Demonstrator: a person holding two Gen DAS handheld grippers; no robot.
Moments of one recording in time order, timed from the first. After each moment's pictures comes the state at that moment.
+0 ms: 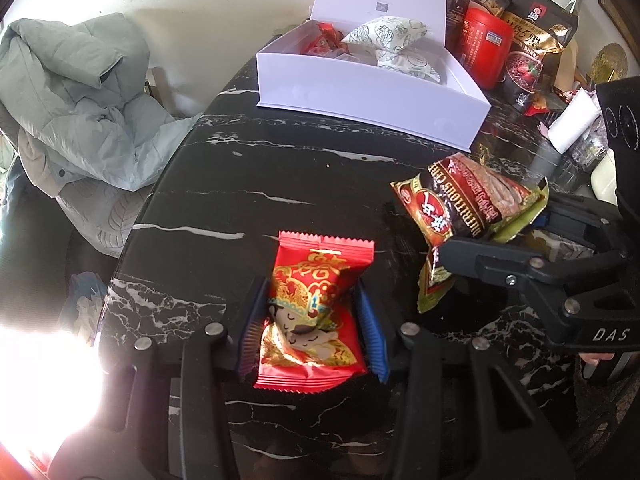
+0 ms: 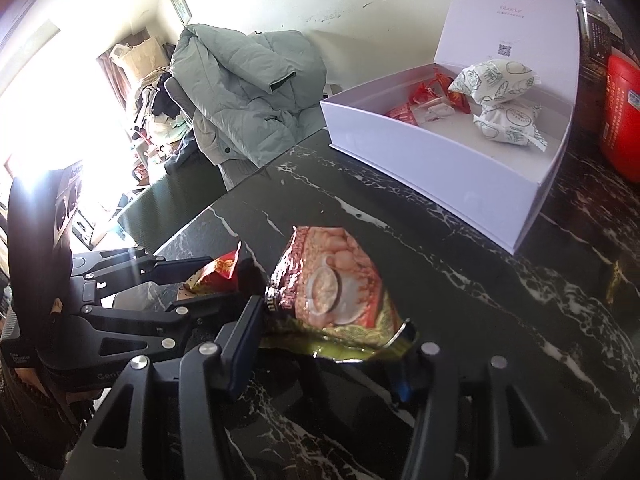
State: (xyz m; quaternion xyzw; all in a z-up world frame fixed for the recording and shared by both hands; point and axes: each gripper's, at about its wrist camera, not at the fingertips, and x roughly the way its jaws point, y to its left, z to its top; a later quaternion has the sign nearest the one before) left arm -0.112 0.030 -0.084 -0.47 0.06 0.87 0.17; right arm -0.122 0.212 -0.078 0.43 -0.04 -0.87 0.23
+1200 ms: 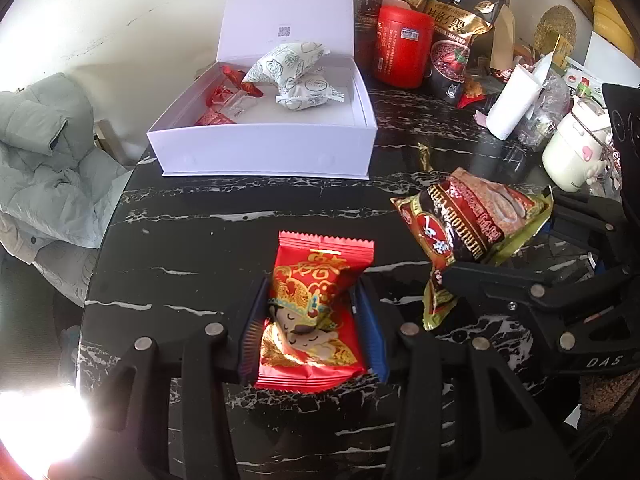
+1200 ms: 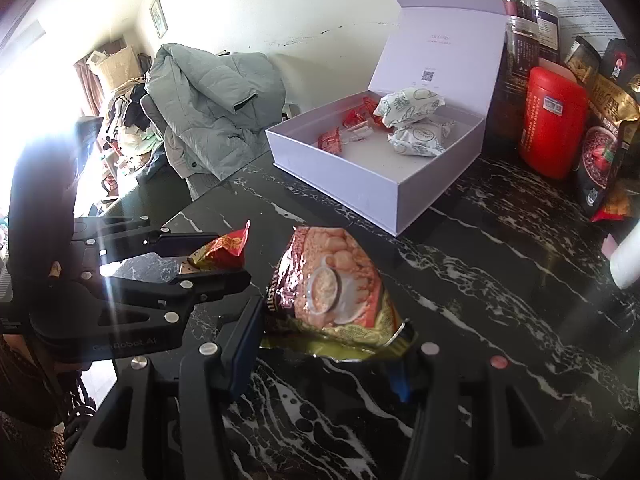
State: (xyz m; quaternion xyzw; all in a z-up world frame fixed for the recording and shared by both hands) left arm -0.099 0.111 -0.044 -0.44 0.11 0.86 0.25; right arm -0.075 0.276 -0.040 0.41 -0.03 -0.90 0.16
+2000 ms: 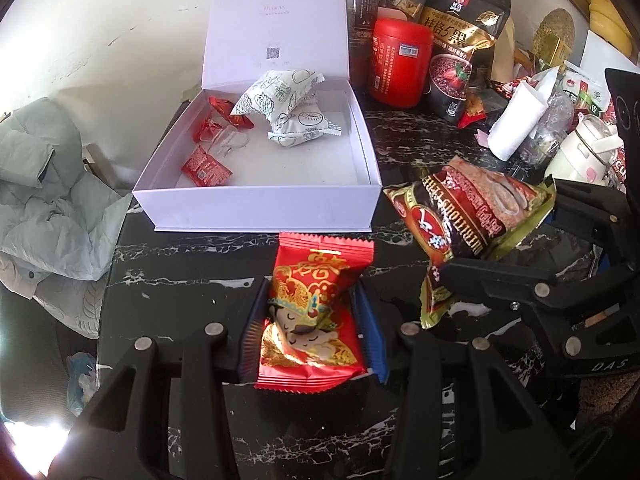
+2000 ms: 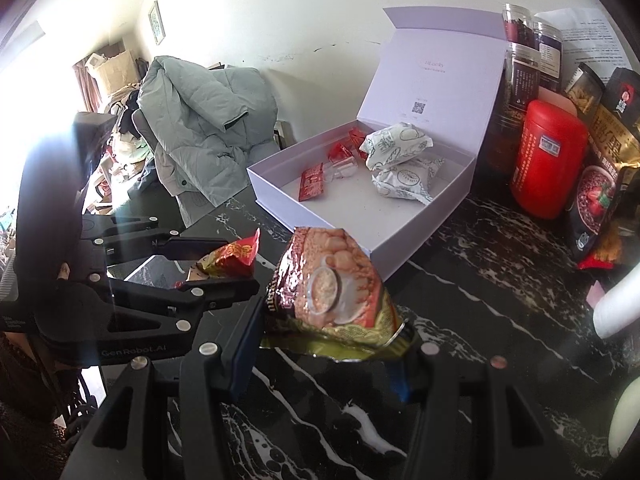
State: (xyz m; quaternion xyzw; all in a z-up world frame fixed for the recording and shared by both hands) left arm -0.145 0.131 -0.021 -0.43 0.13 0.85 0.27; right arm -0.116 0.288 -0.013 0.39 -0.01 -0.91 0.15
